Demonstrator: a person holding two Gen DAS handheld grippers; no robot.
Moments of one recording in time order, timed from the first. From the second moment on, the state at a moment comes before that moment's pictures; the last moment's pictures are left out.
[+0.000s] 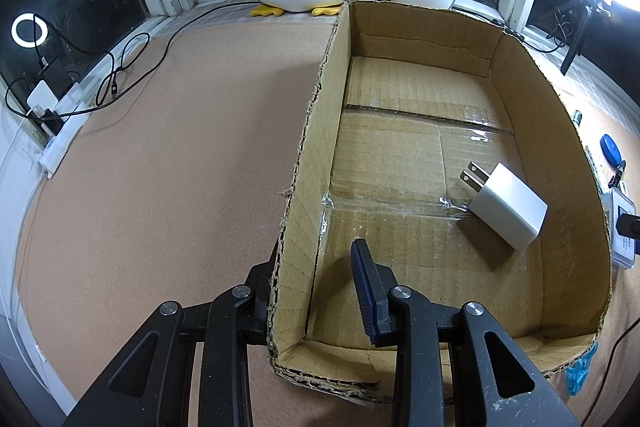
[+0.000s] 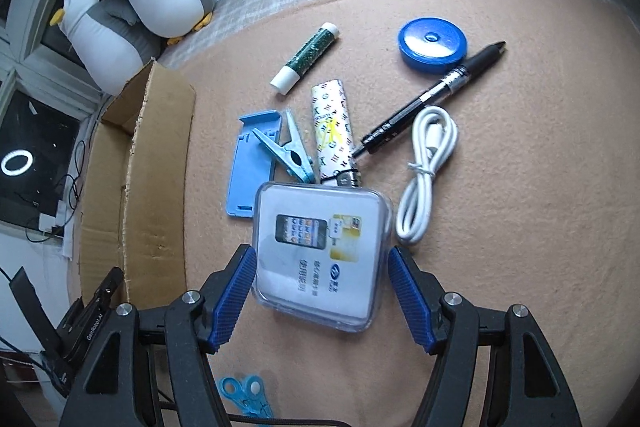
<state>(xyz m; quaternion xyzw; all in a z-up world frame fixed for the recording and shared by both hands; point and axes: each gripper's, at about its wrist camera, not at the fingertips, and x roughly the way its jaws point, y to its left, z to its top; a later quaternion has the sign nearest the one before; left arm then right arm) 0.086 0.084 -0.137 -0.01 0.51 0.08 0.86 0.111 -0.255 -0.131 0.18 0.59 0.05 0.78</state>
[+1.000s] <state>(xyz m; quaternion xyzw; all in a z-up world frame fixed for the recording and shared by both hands) 0.087 0.084 -0.136 -0.01 0.51 0.08 0.86 0.135 -0.195 -0.135 -0.01 0.62 0.03 0.79</state>
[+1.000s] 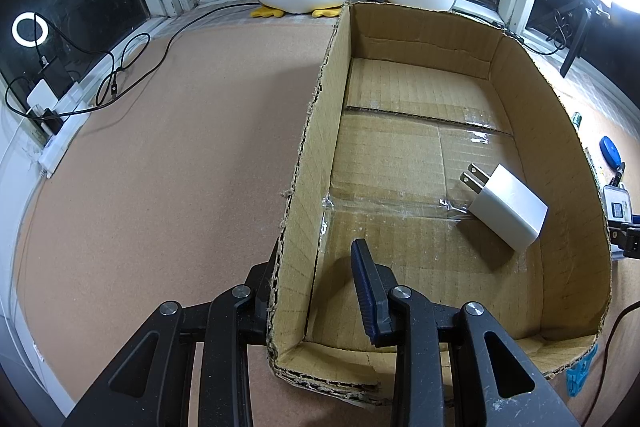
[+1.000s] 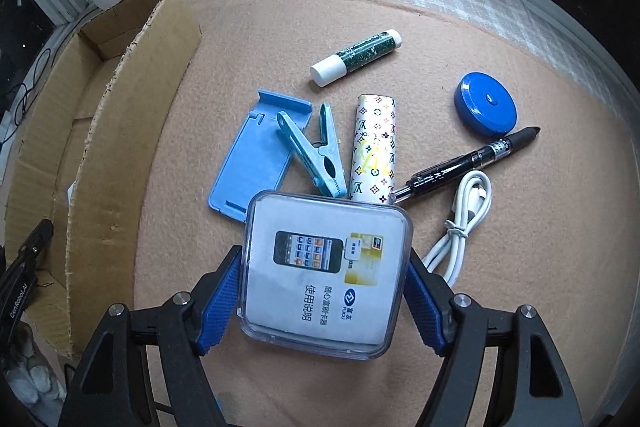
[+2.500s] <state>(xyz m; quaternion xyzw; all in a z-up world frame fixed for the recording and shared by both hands) 0.087 0.084 -0.137 -0.01 0.51 0.08 0.86 0.169 -0.086 -0.060 -0.02 0.51 0.19 0.84</state>
